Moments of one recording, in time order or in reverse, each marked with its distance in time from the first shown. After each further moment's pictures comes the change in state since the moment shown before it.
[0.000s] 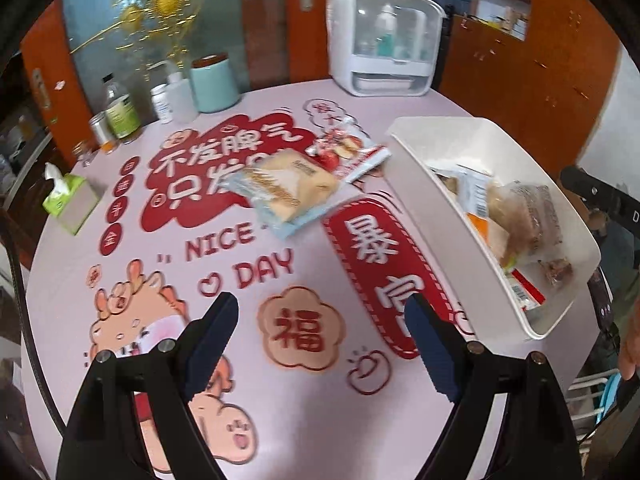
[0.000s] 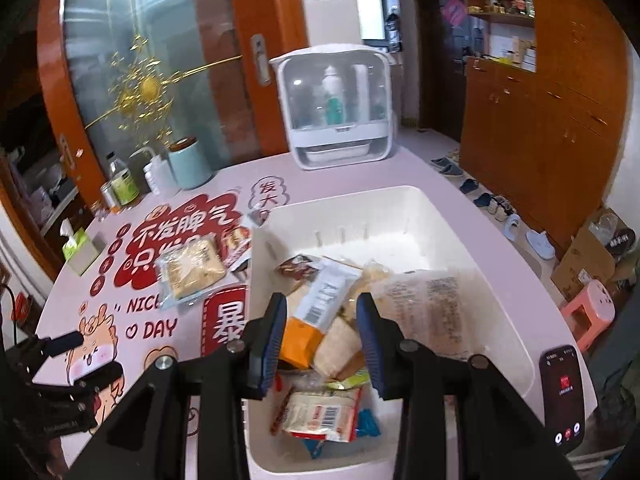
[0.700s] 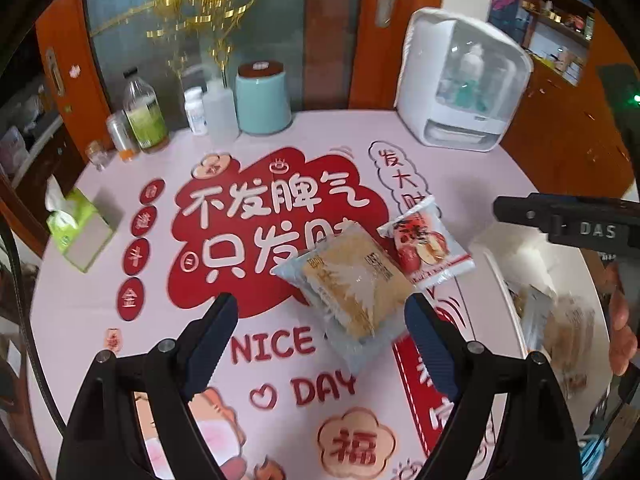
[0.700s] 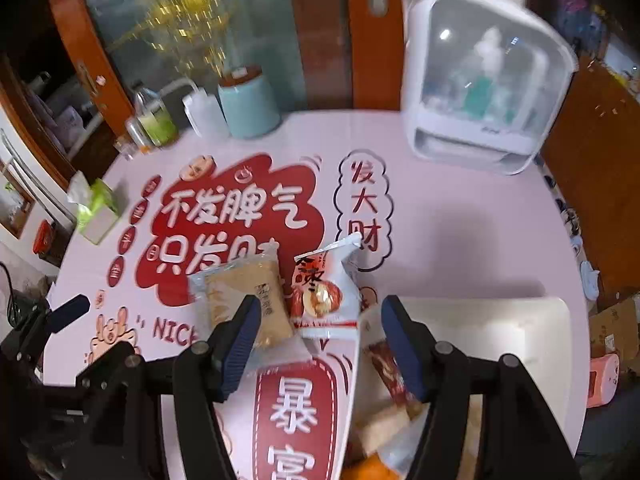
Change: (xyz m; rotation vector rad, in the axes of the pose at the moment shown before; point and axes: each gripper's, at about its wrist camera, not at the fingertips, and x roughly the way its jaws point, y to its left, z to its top) left arm 0.069 0.082 0.129 -0.159 0.034 0.039; right arm 0.179 0.111 0.143 -0.224 0.359 0.163
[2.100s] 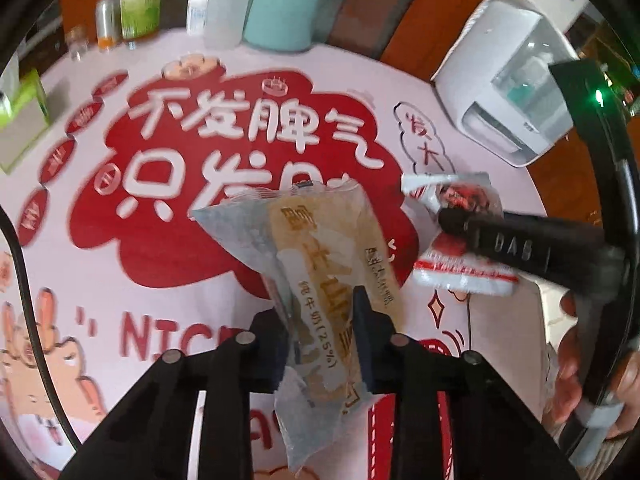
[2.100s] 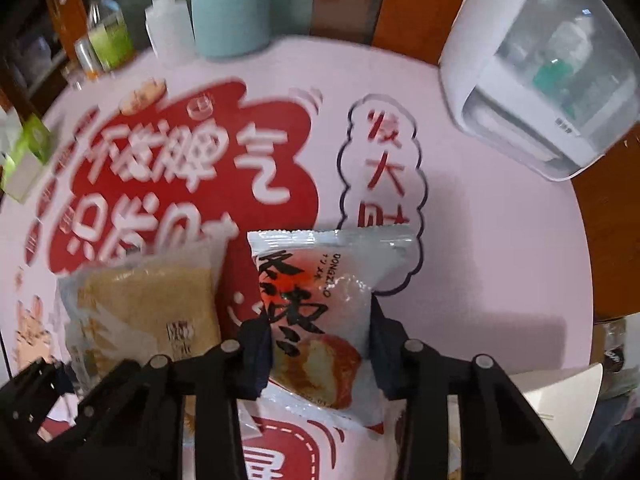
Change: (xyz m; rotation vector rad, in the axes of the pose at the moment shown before) left arm 0.107 0.000 -0.017 -0.250 0.093 -0.111; right arm 0.111 0.026 0.016 -0.115 0.135 -0.131
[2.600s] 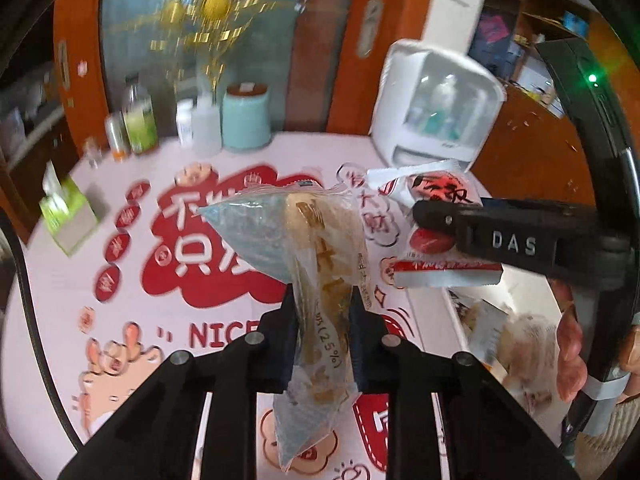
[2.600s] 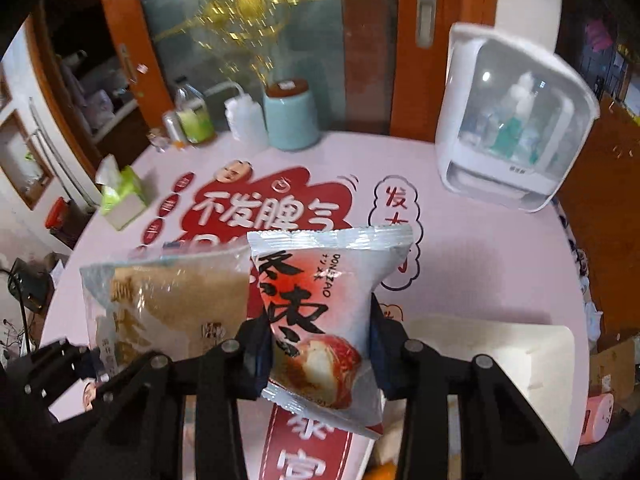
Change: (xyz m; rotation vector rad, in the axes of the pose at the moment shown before) left arm -0.161 -0.049 -0.042 0.229 -0.216 0.041; right arm -0.152 -0.007 -0.061 0.000 -0.280 0.162
